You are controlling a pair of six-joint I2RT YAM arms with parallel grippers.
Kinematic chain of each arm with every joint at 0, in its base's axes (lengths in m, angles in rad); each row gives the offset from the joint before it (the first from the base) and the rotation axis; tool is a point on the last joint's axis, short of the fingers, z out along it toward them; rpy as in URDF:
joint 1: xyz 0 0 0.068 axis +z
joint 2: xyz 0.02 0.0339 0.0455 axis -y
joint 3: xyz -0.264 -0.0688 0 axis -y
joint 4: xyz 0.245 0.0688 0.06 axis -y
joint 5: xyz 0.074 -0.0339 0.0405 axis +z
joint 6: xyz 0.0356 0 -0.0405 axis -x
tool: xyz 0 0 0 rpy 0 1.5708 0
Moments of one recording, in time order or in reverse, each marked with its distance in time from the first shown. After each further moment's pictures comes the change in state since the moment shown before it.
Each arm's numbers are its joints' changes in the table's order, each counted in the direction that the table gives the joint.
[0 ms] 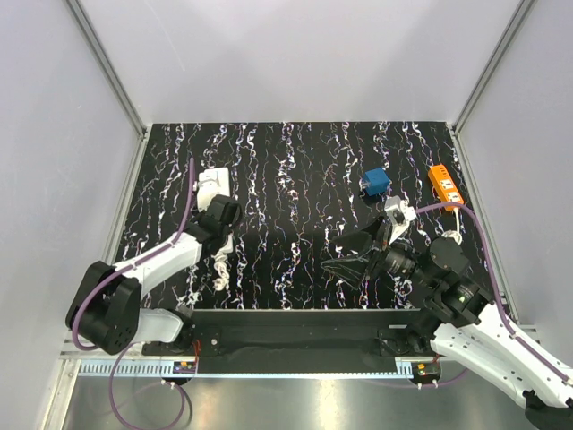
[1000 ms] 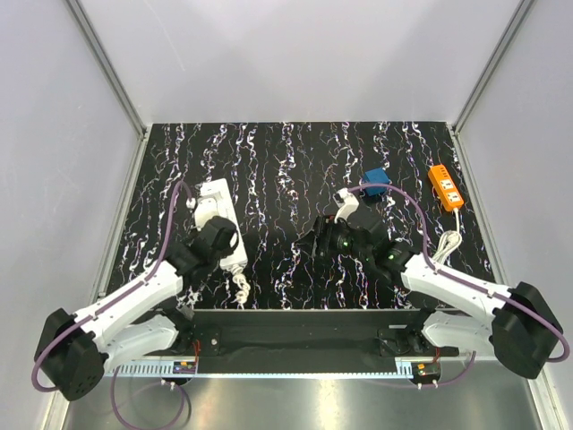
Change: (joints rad) left arm -0.177 0.322 -0.048 -0.270 -0.042 0.093; right arm 0.000 -0.618 0.006 0.083 -0.253 -0.171
